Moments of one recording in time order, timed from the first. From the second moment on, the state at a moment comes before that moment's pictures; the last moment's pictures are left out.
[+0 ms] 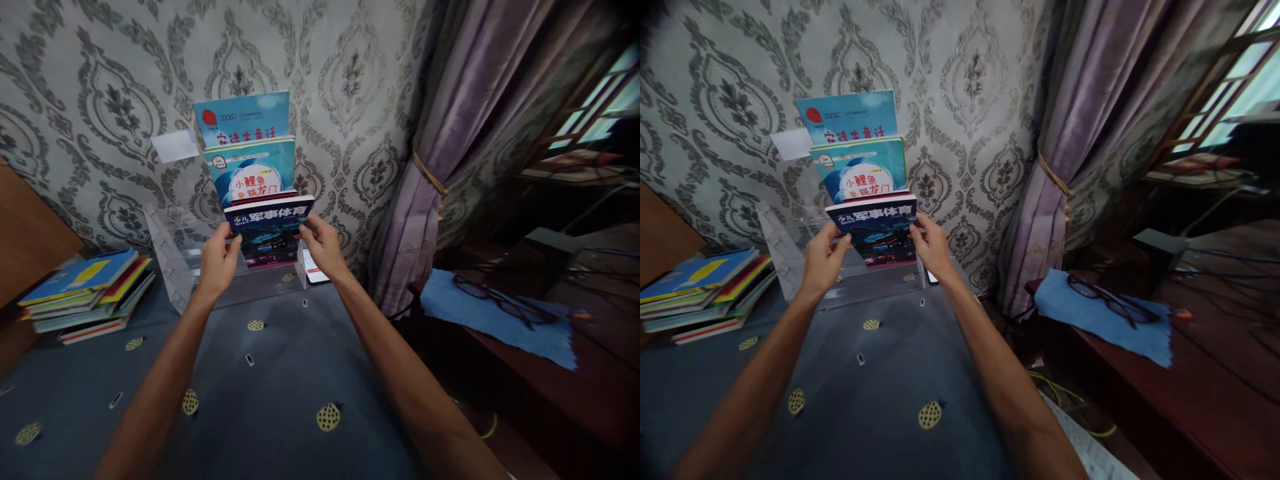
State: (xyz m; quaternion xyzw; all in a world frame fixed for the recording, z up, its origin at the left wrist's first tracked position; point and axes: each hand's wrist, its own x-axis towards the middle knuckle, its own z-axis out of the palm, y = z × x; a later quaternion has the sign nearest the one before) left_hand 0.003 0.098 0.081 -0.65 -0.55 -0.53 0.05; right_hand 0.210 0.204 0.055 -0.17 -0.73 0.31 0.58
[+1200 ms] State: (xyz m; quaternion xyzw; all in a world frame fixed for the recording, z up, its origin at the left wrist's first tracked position) left_hand 0.005 0.124 0.054 -0.59 -0.71 -0.35 0.18; right_hand 0.188 0.228 0.031 -0.33 -0.72 0.14 0.60
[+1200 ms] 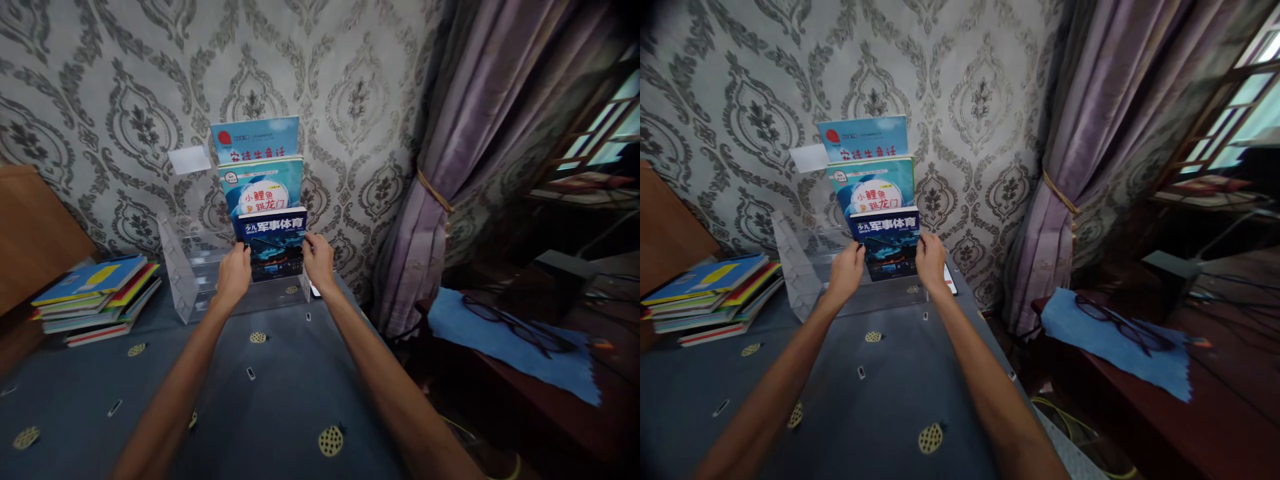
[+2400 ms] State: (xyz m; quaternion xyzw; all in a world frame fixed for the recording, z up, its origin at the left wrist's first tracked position) left_hand 0.009 0.126 0.045 -0.55 -0.72 -0.38 0.17; right_hand 0.193 0.235 0.029 -0.35 -0.71 0.16 0.59
